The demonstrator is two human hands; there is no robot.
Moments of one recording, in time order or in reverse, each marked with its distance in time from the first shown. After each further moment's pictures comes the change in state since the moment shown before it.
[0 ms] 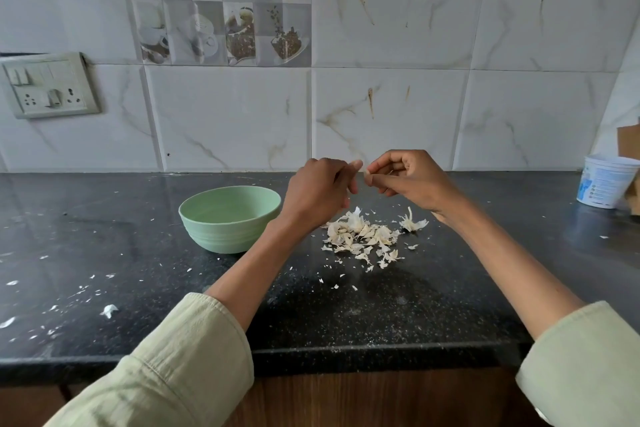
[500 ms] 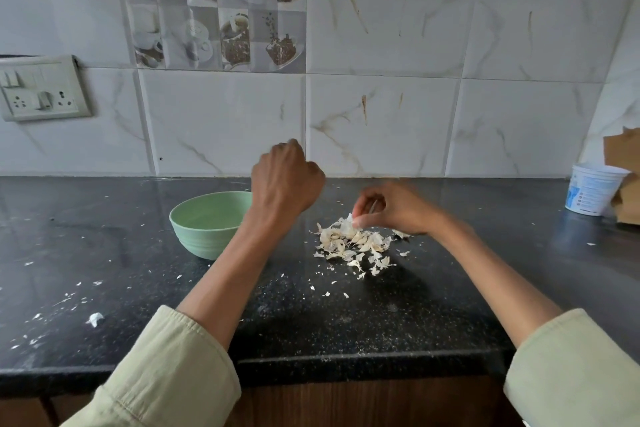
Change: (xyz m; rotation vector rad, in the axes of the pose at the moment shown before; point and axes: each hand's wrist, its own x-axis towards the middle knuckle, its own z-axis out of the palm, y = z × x) left_hand 0.006 0.010 -0.035 0.394 0.209 -0.153; right_hand 0.000 0.018 0.008 -0.422 -0.313 -0.013
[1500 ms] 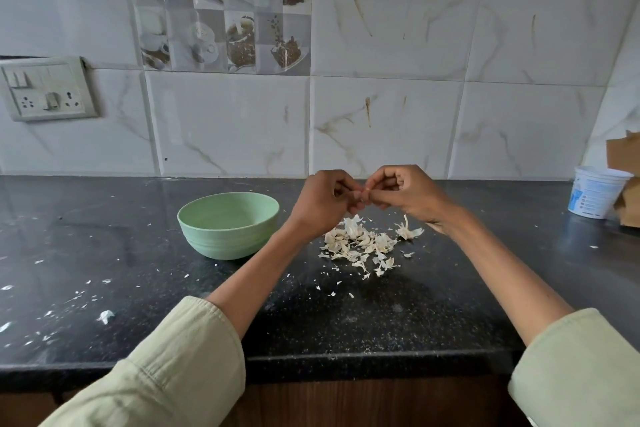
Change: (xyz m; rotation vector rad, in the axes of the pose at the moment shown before) left_hand -0.013 0.002 0.049 -0.779 -0.339 0.087; right_hand -0.006 -0.007 -0.015 0.398 0.195 -0.004
